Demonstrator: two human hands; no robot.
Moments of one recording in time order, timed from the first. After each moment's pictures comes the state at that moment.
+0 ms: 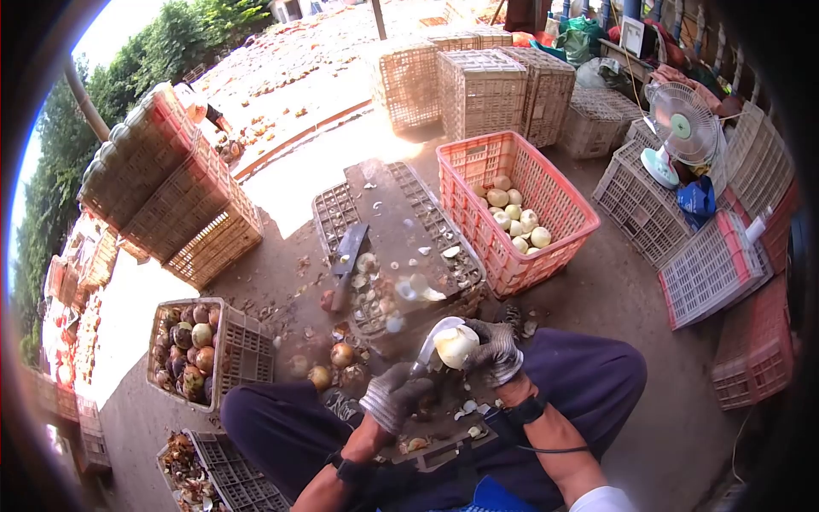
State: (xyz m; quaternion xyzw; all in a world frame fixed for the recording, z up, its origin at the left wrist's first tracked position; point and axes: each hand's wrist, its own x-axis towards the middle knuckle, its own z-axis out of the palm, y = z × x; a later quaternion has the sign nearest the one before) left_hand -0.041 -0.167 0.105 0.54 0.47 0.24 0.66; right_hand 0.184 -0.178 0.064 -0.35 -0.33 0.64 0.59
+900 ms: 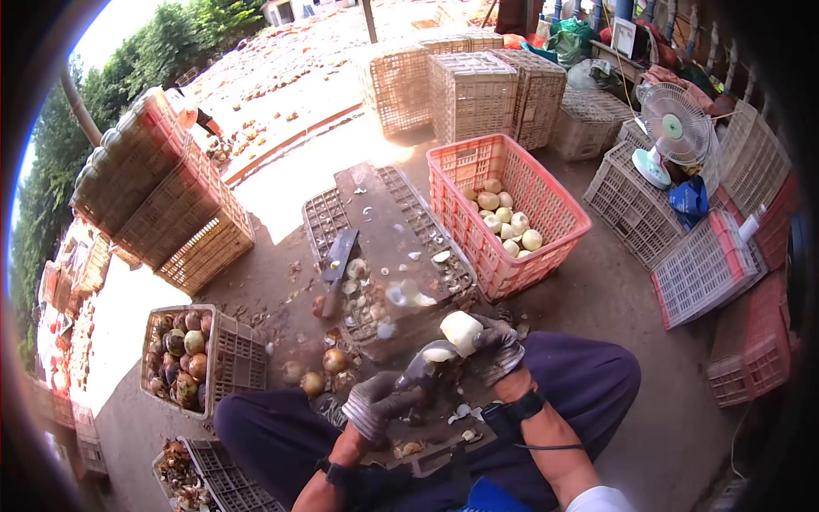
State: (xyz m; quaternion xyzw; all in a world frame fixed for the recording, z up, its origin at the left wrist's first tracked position) left_hand -0.045 -0.165 0.113 0.56 0.45 0.27 0.65; right_hand 0.195 -0.172 0.064 -0.25 -0.18 0.69 0.65
